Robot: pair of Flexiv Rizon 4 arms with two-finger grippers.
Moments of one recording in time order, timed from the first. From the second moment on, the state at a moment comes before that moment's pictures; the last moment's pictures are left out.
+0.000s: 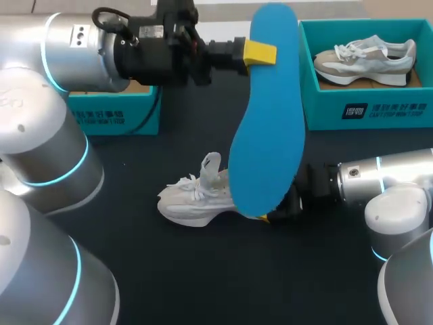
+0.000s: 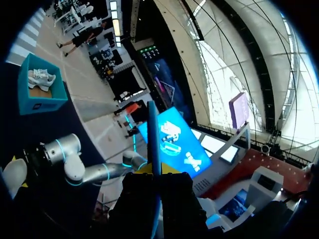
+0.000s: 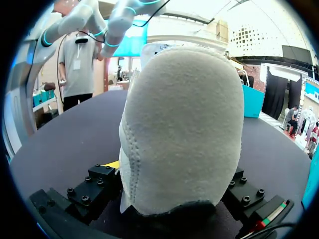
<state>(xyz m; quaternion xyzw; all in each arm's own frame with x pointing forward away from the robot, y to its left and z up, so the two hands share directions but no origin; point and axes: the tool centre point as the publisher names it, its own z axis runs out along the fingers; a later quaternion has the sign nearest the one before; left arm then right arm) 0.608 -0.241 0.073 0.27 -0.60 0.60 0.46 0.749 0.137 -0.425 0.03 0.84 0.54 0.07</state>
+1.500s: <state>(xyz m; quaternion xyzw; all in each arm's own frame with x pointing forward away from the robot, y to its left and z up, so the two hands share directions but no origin) 0.603 -0.238 0.073 0.27 -0.60 0.60 0.46 0.749 0.137 -0.427 0.03 0.84 0.54 0.07</state>
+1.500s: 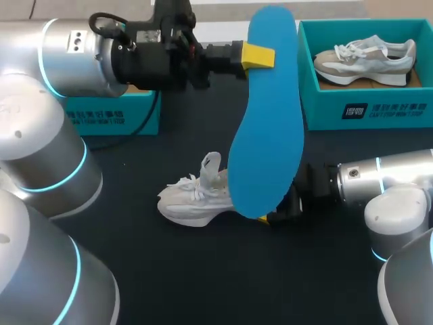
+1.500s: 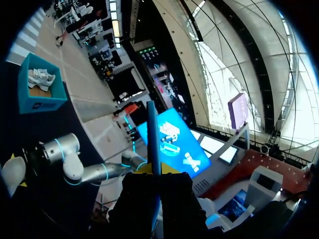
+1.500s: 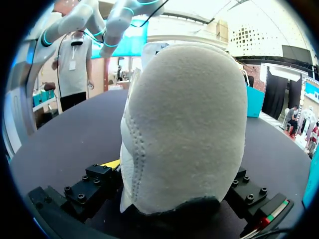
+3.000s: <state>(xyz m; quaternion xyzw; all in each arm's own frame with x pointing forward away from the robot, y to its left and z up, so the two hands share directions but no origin) 0.603 -0.238 0.073 0.27 -0.60 0.60 0.46 0.743 0.105 -0.379 0.05 0.91 0.40 0.06</state>
